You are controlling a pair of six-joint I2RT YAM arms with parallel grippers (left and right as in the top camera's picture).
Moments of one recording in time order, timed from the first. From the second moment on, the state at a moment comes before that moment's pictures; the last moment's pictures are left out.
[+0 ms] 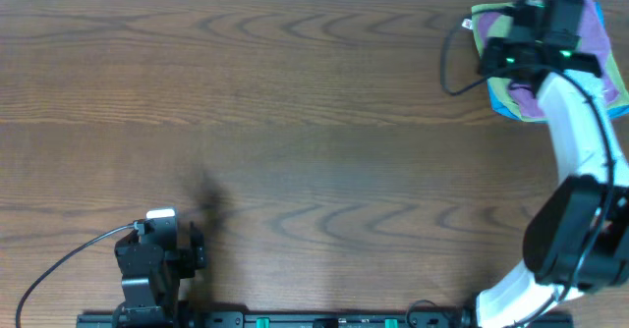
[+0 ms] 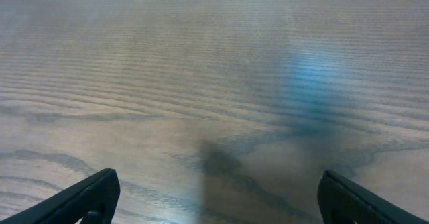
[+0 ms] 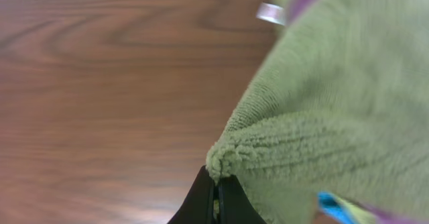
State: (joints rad) left arm 0.04 0.01 0.22 -0.87 -0.16 0.07; right arm -0.12 1.83 1.53 -0.58 -0.21 0.01
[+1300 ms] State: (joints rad) left arm 0.04 0.01 0.22 -0.87 -0.14 0.07; right arm 0.41 1.64 1.49 -0.94 -0.21 0.07
